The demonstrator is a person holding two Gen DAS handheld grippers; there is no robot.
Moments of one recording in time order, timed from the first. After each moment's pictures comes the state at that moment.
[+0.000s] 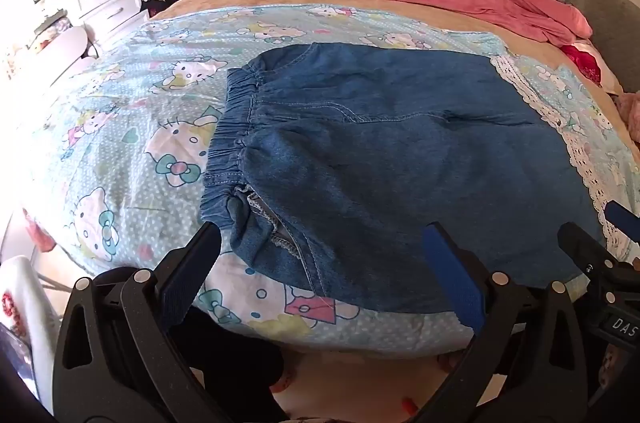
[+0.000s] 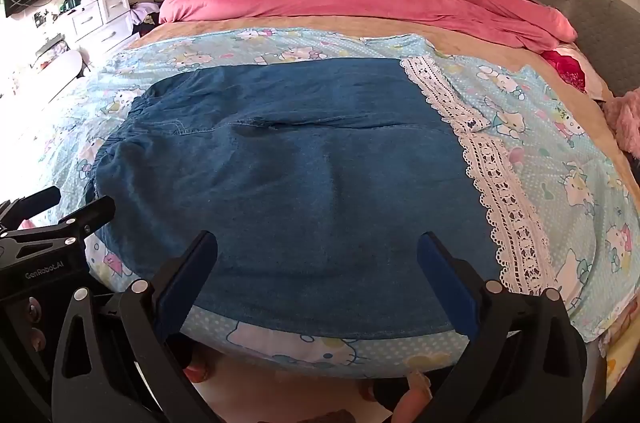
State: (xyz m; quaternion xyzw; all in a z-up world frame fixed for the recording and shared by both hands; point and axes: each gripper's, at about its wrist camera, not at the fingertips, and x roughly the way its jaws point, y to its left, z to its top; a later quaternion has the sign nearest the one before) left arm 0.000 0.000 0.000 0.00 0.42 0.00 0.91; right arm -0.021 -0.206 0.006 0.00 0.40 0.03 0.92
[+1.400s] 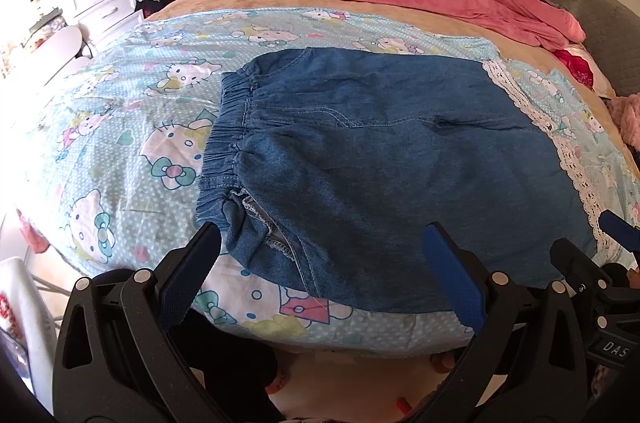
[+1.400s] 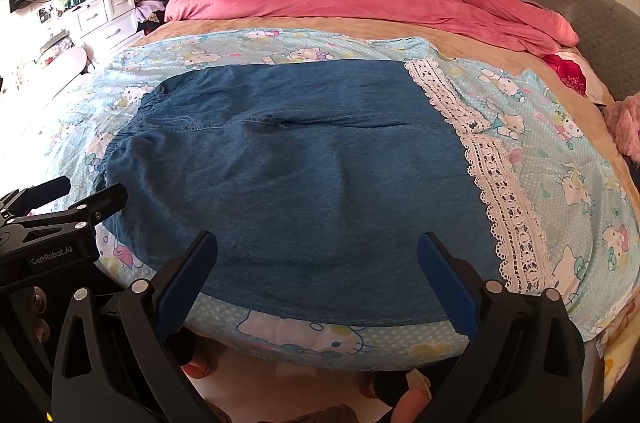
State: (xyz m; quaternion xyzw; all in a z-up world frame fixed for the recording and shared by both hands) left arm -0.001 0.002 0.006 -0.01 0.42 -0.01 0.91; right arm -0.033 -0.197 0.013 -0.01 0.40 0.03 0.91
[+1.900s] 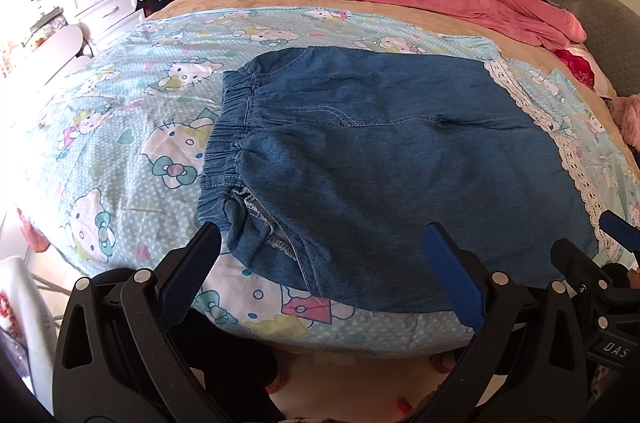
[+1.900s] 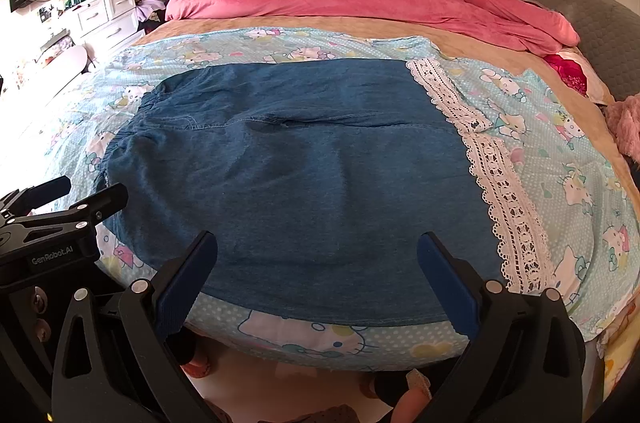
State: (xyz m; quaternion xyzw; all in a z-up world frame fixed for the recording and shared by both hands) left arm -0.001 0.001 0.006 0.00 0.42 -0.01 0.91; right arm -0.033 -0.197 0.013 0.00 0.40 0.04 0.91
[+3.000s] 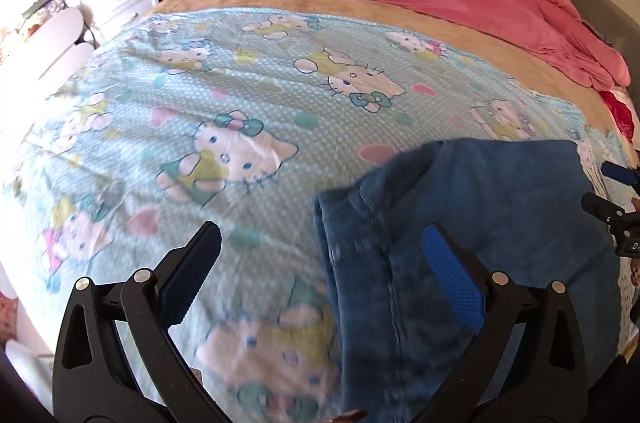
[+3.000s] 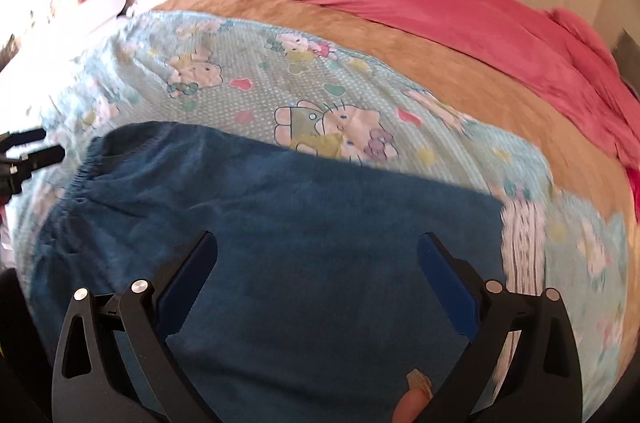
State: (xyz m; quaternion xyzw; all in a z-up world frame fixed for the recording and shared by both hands) left arm 0.198 0.123 0.005 -0.04 0.45 0.01 0.89; right arm 0.244 -0.178 0.011 -0.13 0.44 0.17 0.87
